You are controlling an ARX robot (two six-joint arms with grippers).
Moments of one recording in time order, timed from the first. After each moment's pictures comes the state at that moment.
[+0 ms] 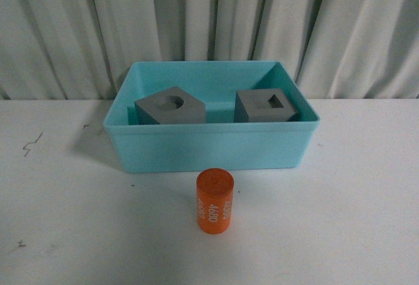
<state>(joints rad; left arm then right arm) 0.00 0.01 0.01 0.00 0.00 -0.01 0.02 1.14 0.54 0.22 -0.30 -0.08</state>
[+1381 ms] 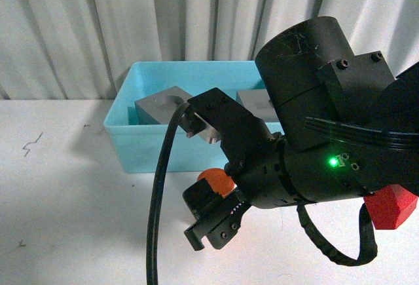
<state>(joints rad) 0.00 0.01 0.01 0.00 0.00 -0.01 0.50 1.97 1.00 0.15 -0.22 -0.23</state>
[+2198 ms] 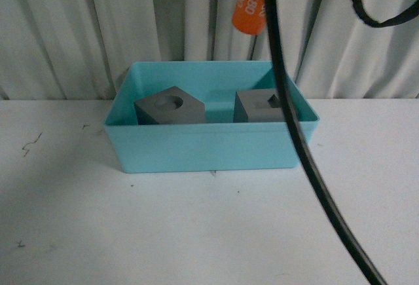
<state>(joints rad) 0.00 0.01 0.01 0.00 0.00 -0.01 0.31 1.85 1.37 0.15 -0.19 -0.07</state>
